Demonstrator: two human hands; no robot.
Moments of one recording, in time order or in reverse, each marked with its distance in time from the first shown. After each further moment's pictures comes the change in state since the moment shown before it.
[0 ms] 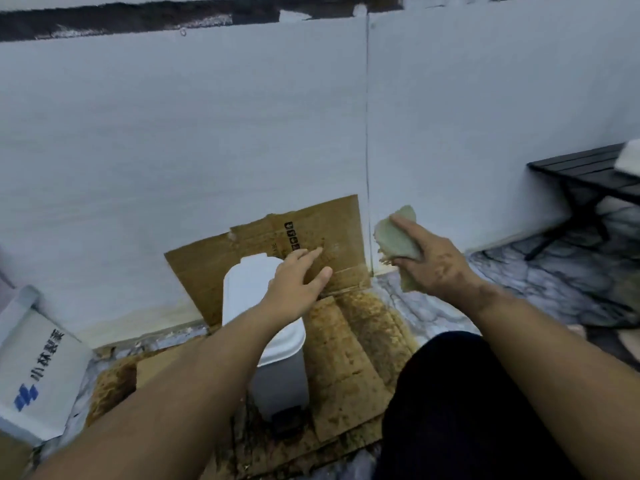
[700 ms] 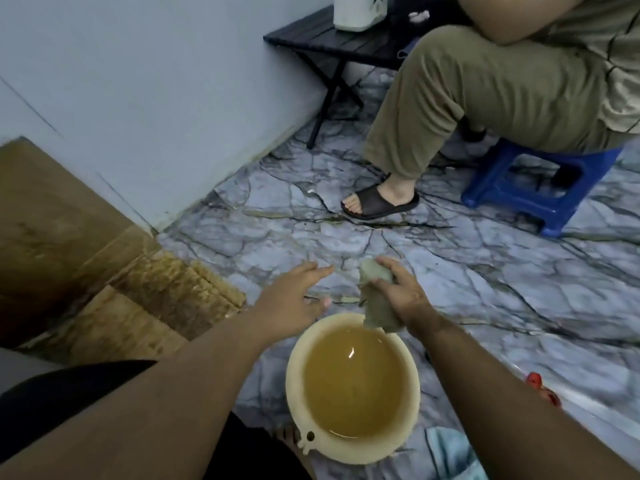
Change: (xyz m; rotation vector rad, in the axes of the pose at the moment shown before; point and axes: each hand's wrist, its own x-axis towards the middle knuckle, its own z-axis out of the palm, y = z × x) left_hand 0.004 0.180 0.358 0.097 -0.843 0.437; right_hand -0.257 0.339 -0.042 0.433 0.468 0.973
